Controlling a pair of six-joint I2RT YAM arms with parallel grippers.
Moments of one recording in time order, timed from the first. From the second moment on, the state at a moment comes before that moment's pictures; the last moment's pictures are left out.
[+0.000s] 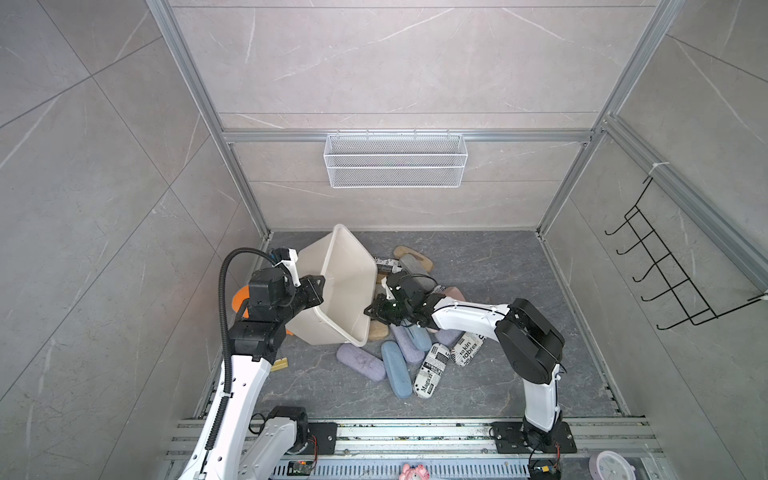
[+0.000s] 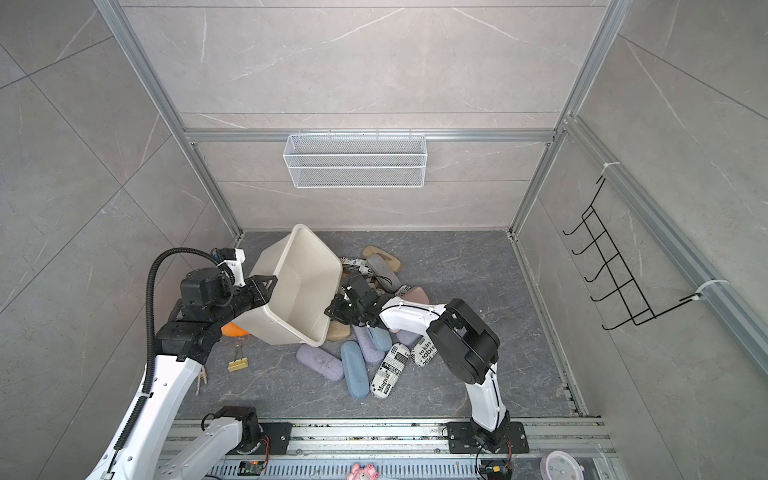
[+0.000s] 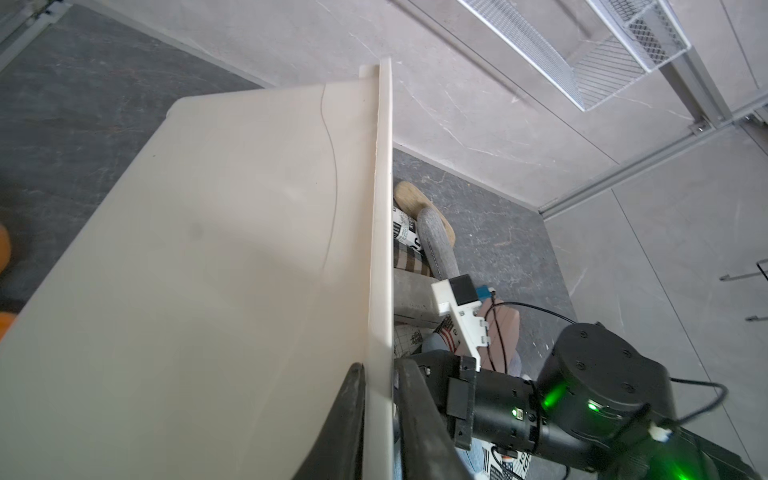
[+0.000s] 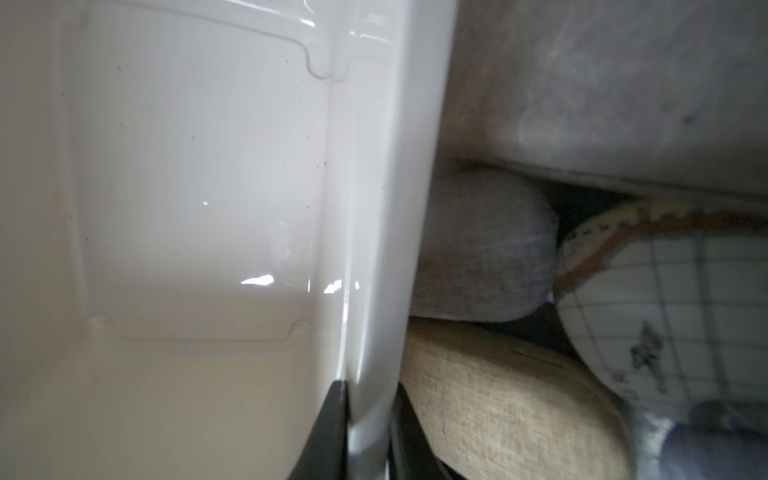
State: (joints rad) left arm -0.11 0.89 0.98 -0.59 0.24 -0.45; right arm 0.84 1.98 1.33 -0.04 -0.30 1.03
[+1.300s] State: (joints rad) left arm -0.11 0.80 1.28 -0.83 -0.02 -0.30; right arm 0.80 1.91 1.76 -0.49 -0.20 0.68
